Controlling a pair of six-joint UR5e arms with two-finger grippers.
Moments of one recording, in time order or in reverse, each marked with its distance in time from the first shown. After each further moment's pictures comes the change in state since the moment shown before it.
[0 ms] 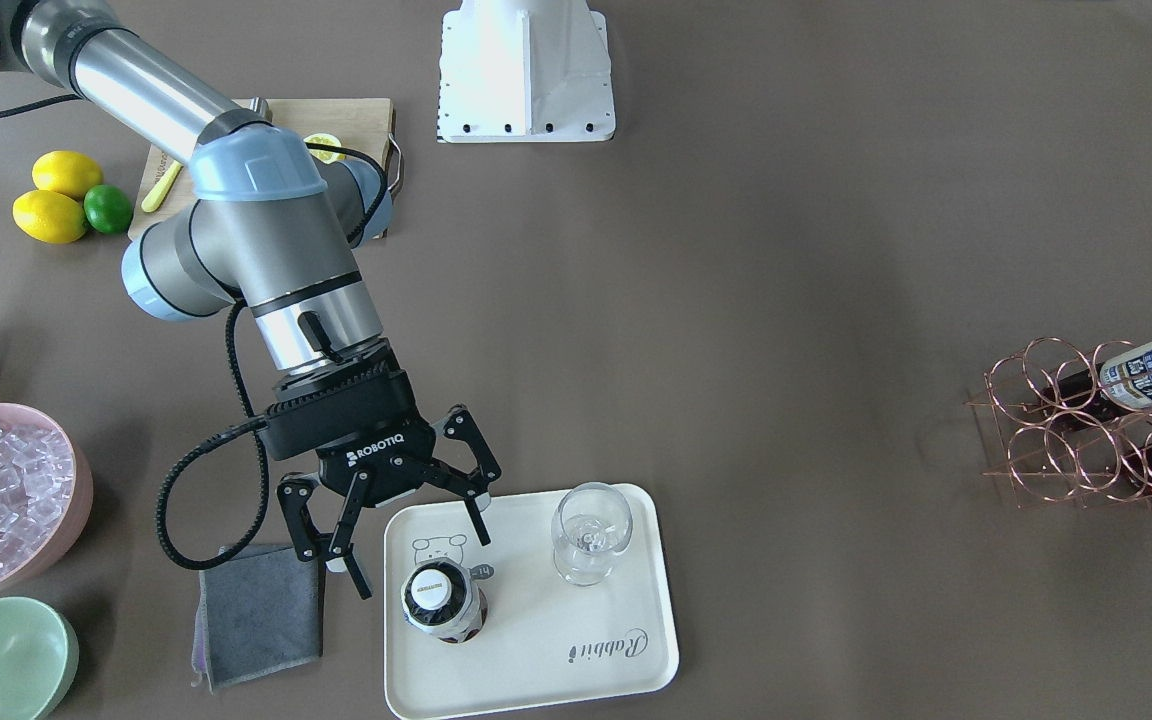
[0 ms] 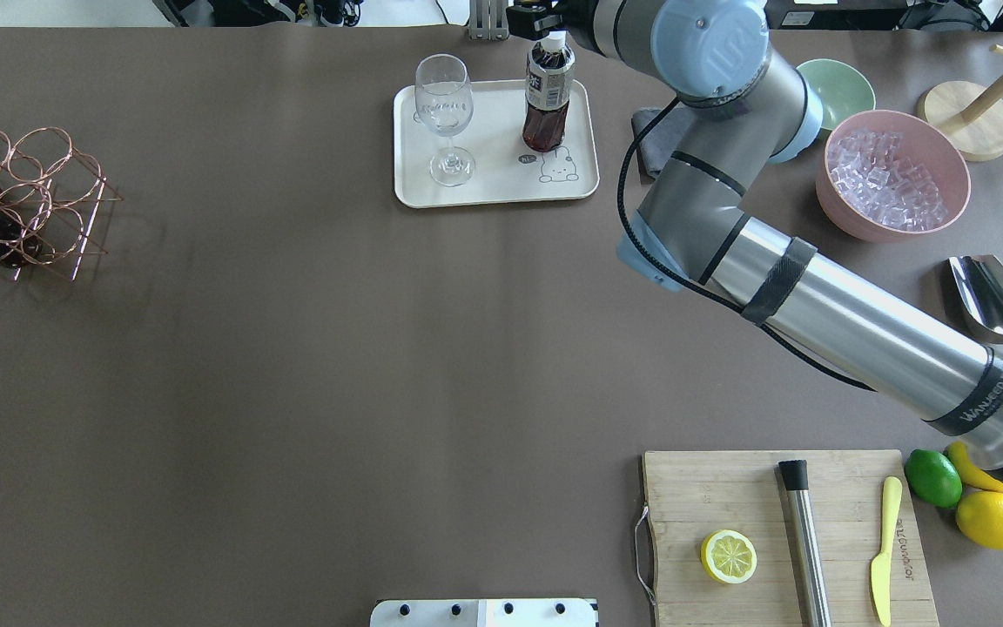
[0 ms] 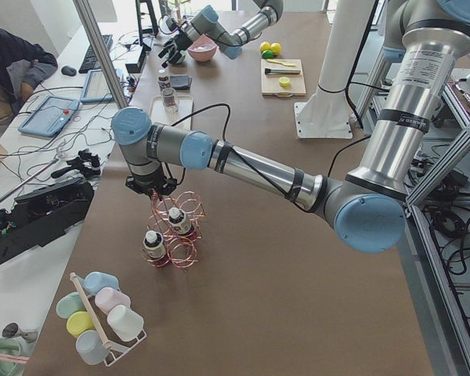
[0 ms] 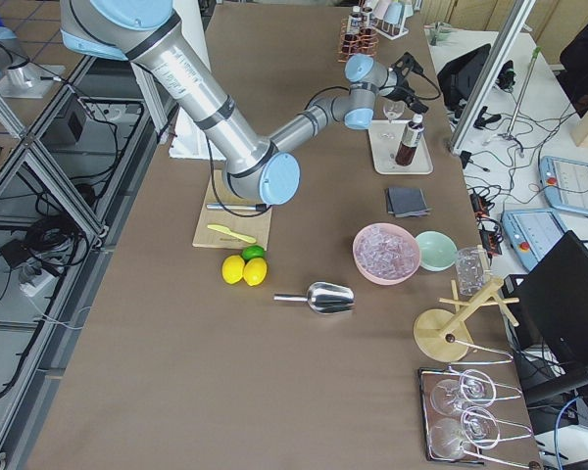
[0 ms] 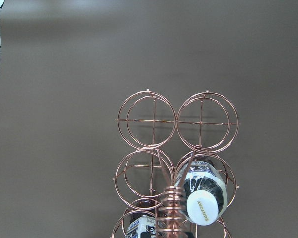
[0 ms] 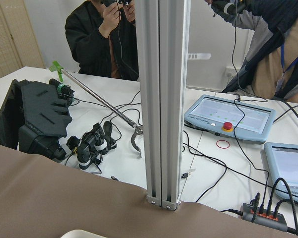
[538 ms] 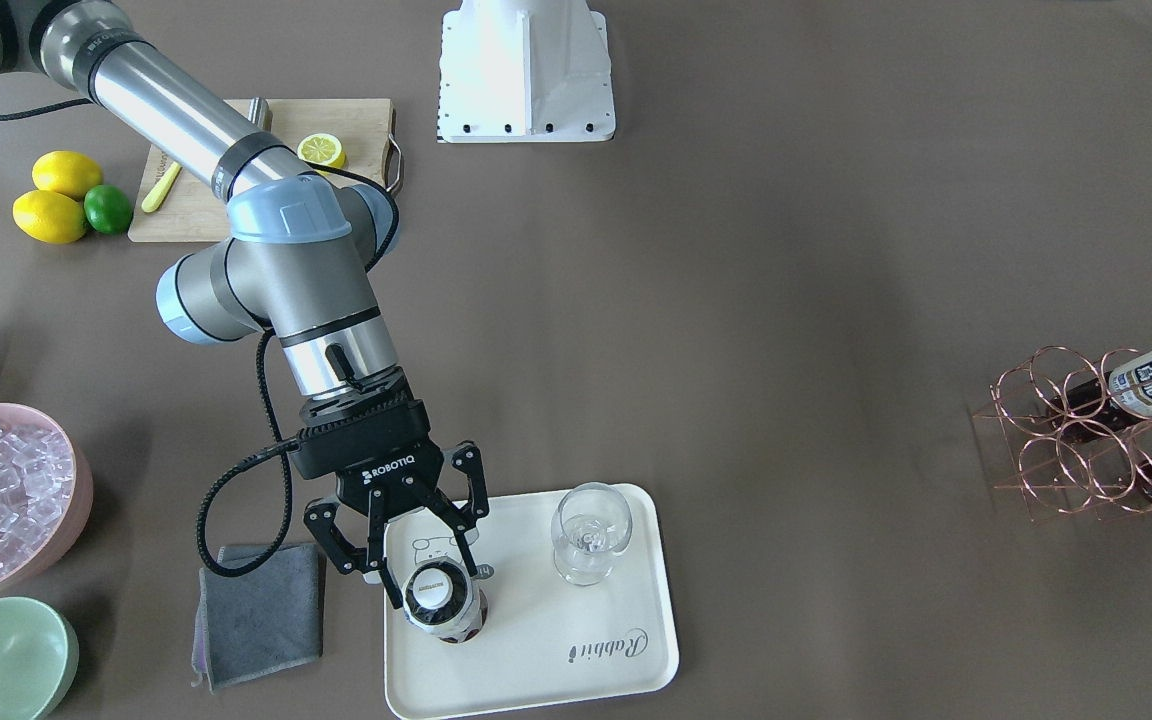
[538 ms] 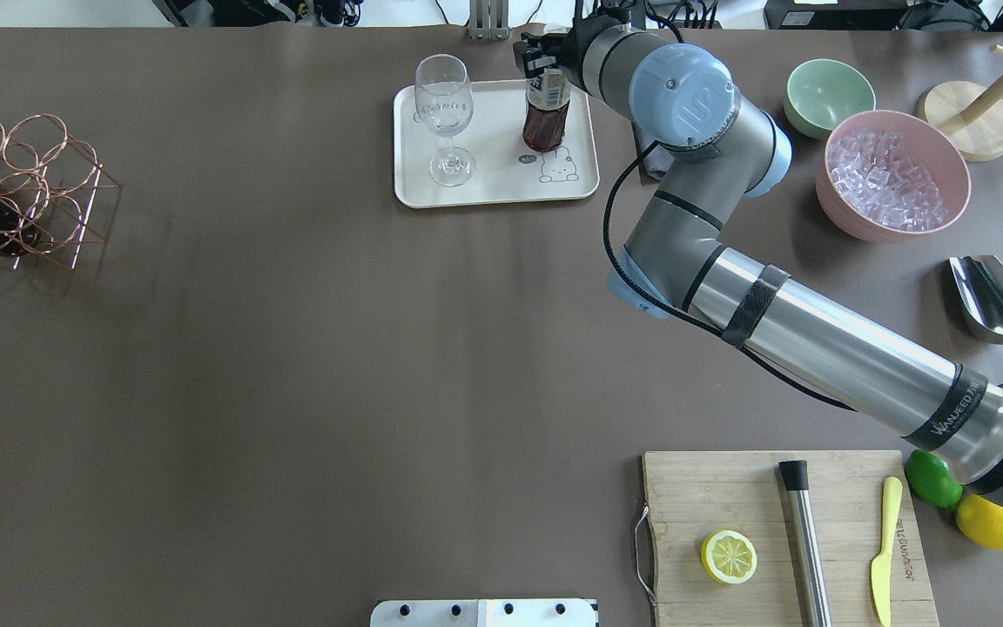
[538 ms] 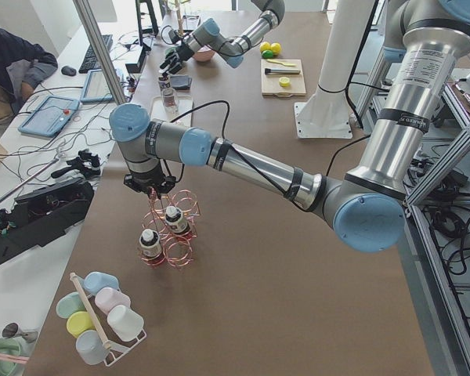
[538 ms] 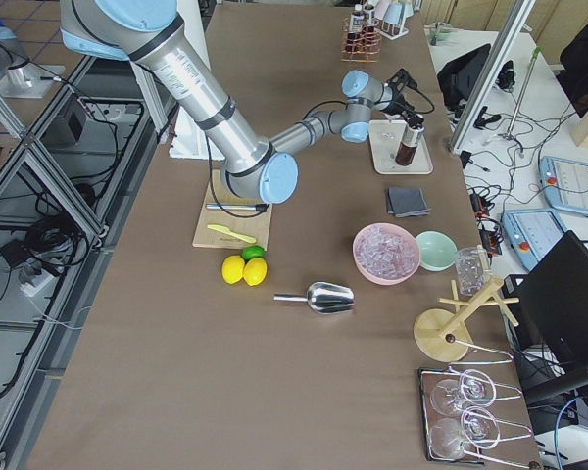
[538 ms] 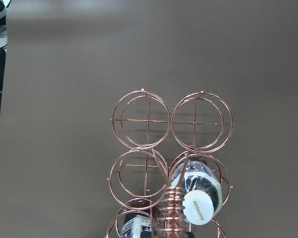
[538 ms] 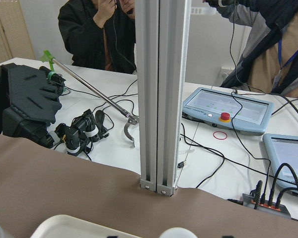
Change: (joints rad) left arm -0.012 -0.010 -0.004 0.023 0.000 0.001; right arm -0.048 0.005 -0.119 0.099 -0.078 -0.011
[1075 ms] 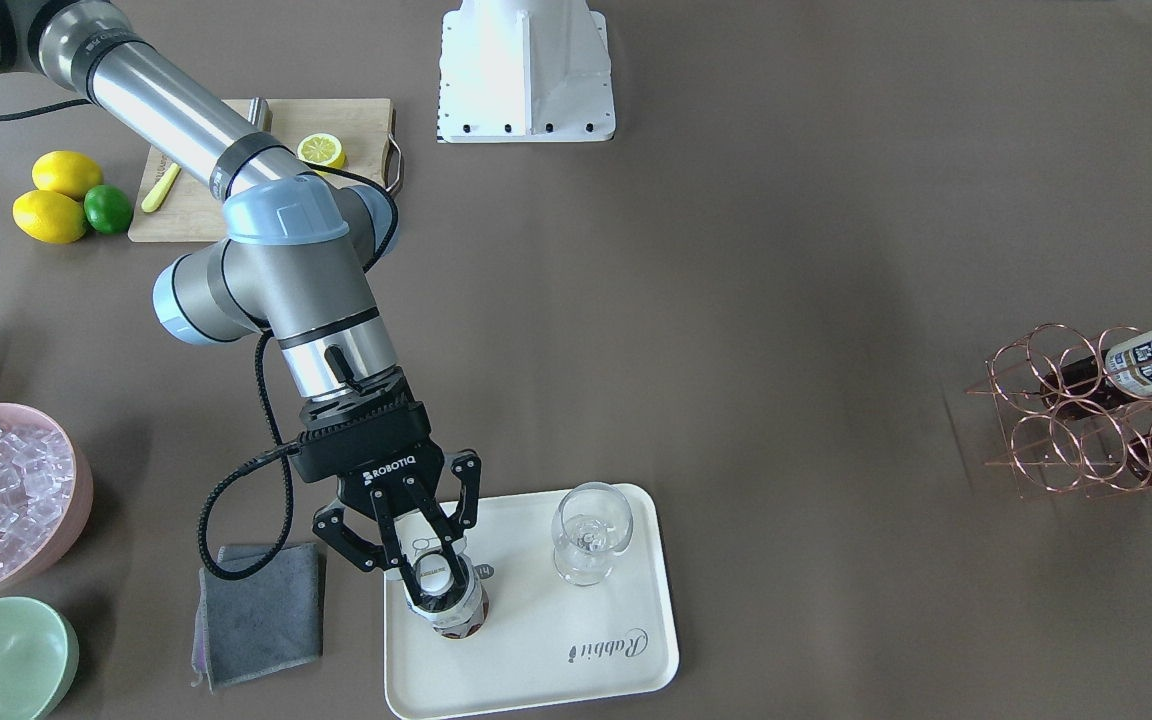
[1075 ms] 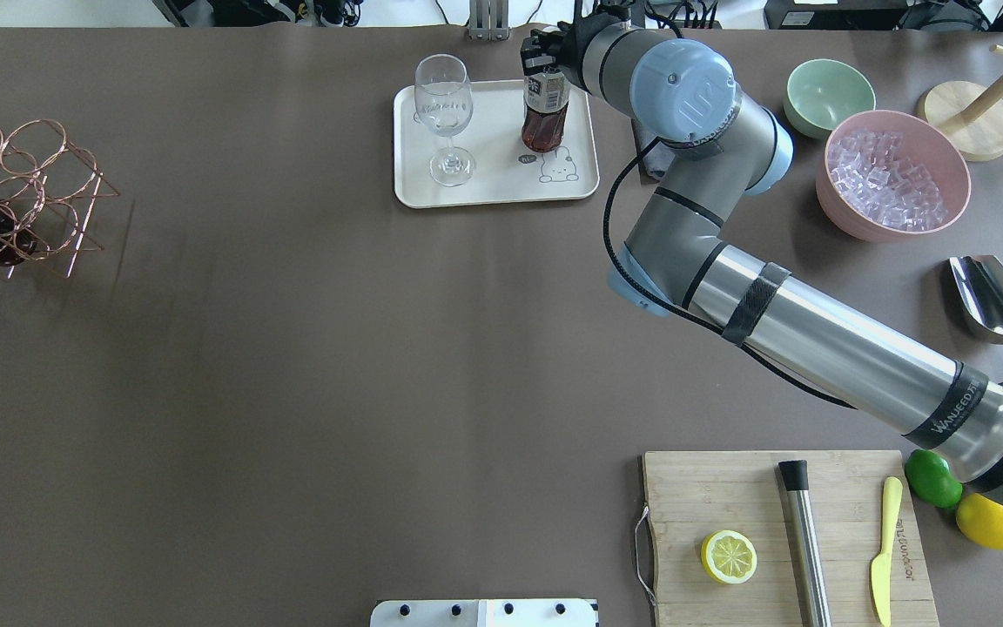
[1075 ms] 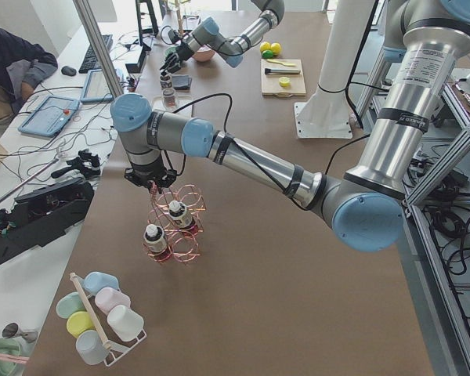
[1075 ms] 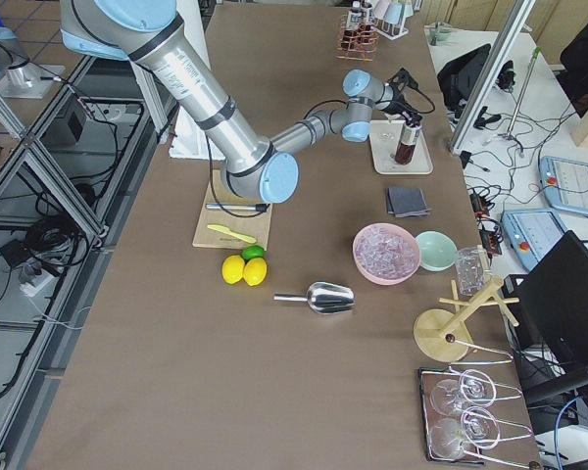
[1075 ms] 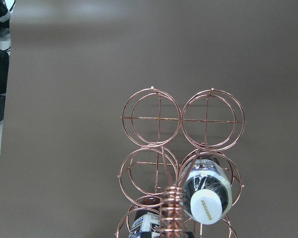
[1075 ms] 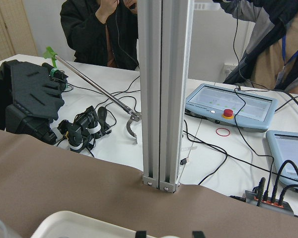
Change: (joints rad) left arm -0.005 -0.009 -0.040 0.053 0.006 0.000; right arm 0.005 0.002 0.000 -0.006 0.023 0.000
